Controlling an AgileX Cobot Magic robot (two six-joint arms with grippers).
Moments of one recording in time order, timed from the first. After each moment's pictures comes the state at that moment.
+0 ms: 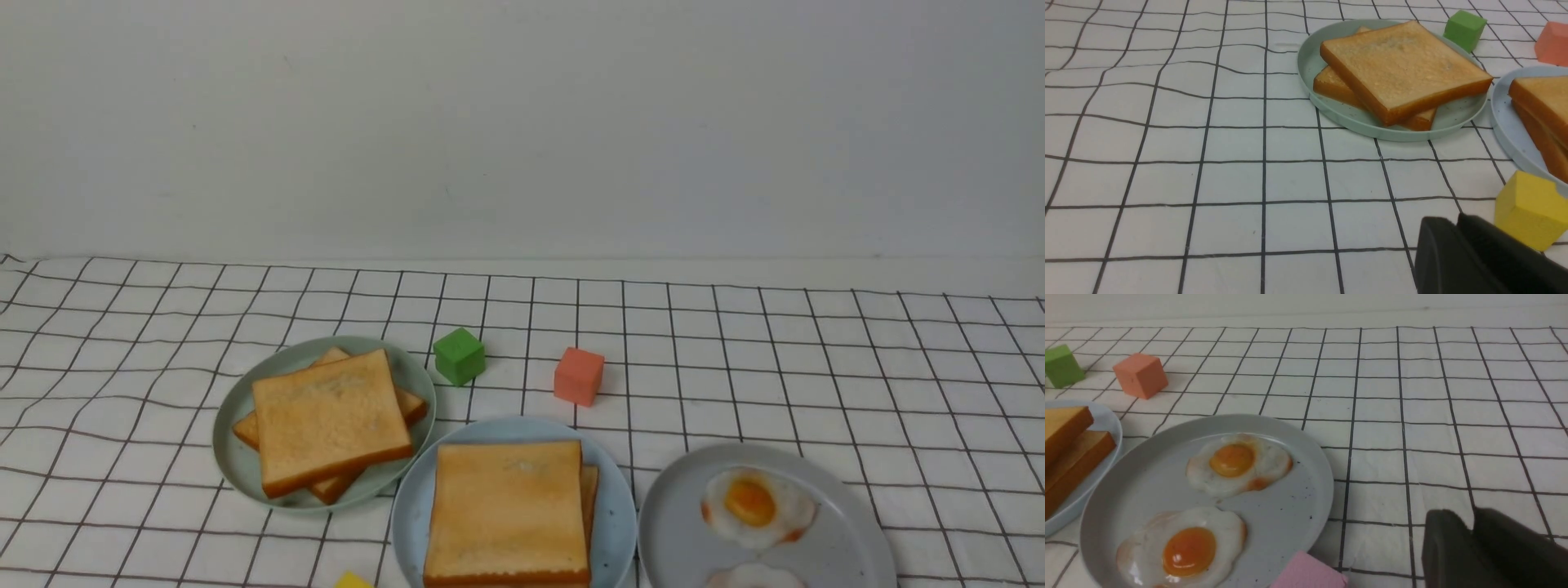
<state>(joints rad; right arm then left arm) 0.03 -0.01 0.02 0.10 0.38 -0.06 -0.23 -0.01 0.03 0.12 0.40 -0.22</state>
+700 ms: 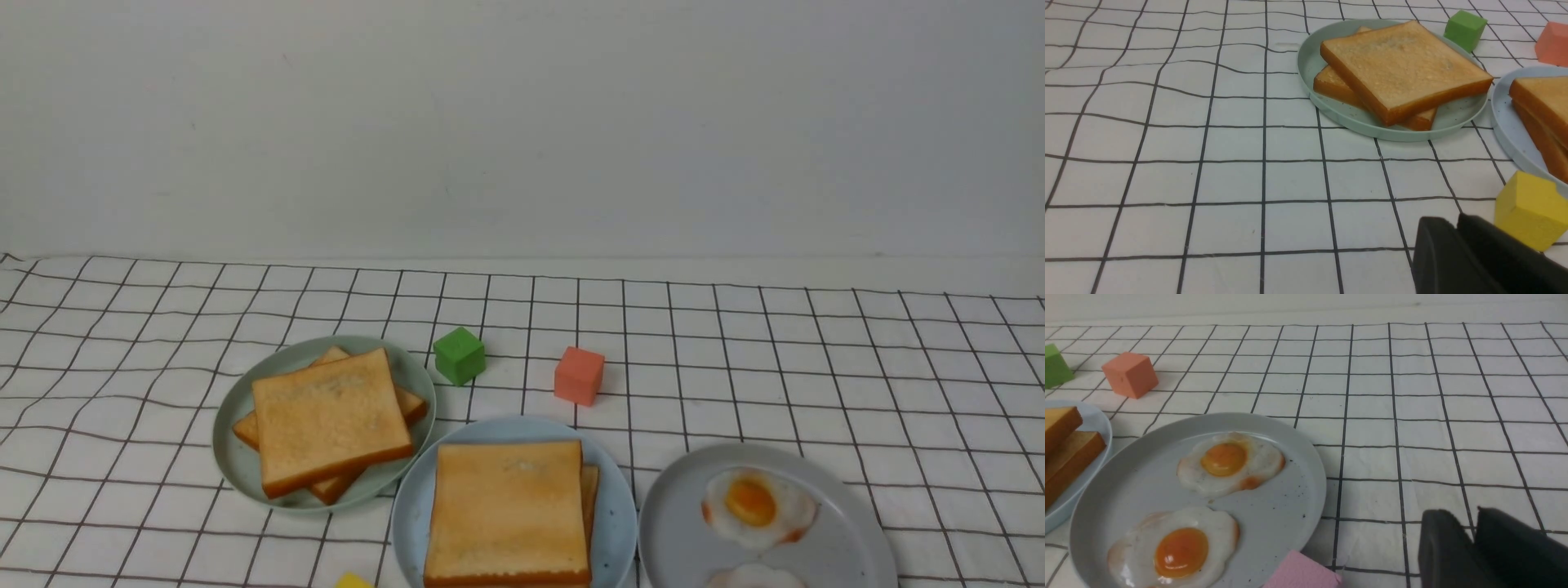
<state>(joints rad) 0.02 -0.01 0.02 0.10 0.39 -0.06 -0.23 -0.01 0.03 0.11 0.40 -0.22</state>
